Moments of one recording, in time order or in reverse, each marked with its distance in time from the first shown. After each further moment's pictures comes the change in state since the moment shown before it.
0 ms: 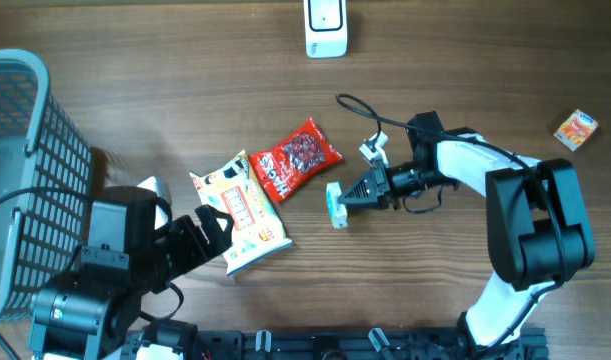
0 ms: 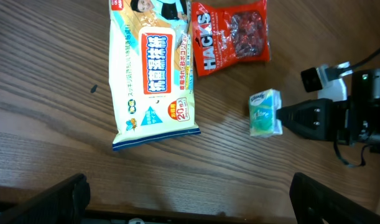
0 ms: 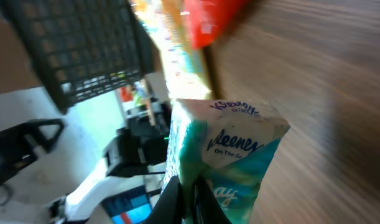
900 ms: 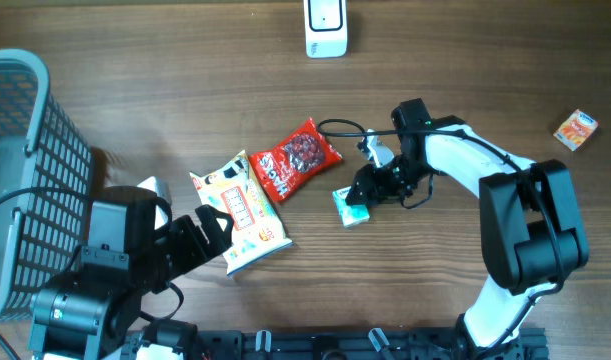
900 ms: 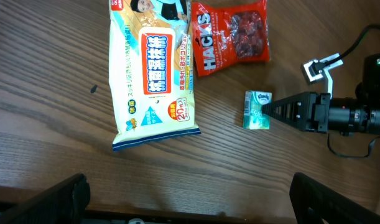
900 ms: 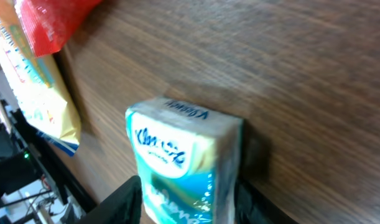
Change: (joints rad) left arm 0.000 0.000 0.000 0.000 0.000 0.000; right arm 0.077 -0.006 0.103 -0.040 0.533 -0.048
